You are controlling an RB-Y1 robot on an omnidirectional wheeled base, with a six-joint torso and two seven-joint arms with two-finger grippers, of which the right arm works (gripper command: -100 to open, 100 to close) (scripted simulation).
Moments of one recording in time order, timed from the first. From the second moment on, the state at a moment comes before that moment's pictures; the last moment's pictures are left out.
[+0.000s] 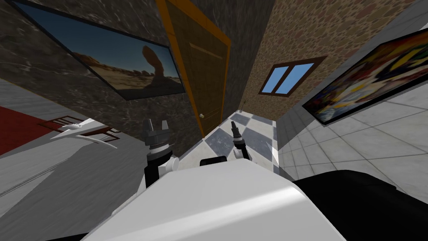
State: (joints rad) arm 0.39 -0.08 0.06 -1.84 0.09 -0.71 0.40
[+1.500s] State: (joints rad) arm 0.29 -0.11 0.12 -1.53 0.26 -0.77 0.63
